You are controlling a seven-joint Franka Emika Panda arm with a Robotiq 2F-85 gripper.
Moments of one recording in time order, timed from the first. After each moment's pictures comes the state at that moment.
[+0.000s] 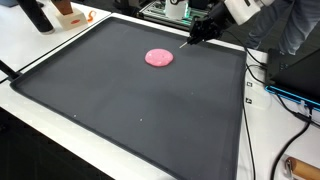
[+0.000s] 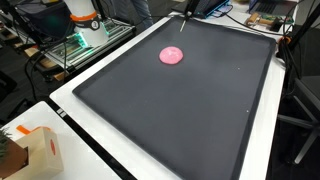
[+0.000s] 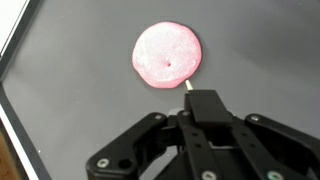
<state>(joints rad) 0.44 0.39 0.25 -1.87 -0.58 1.76 0.31</state>
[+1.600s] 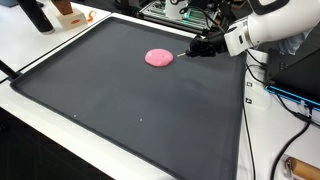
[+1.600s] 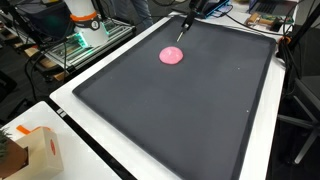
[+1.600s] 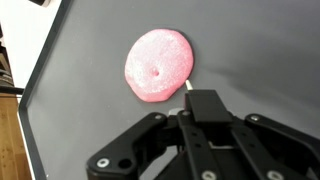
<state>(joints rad) 0.57 0.62 0.19 -1.73 -0.65 1.62 0.53</state>
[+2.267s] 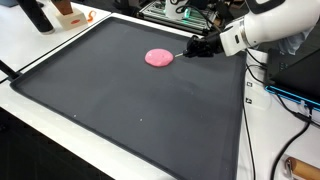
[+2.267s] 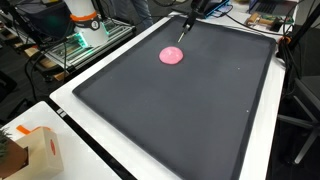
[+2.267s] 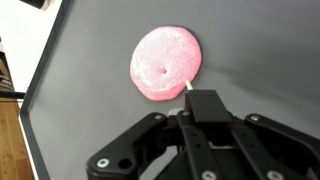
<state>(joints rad) 0.55 0.62 0.18 -1.71 -0.65 1.62 0.53</state>
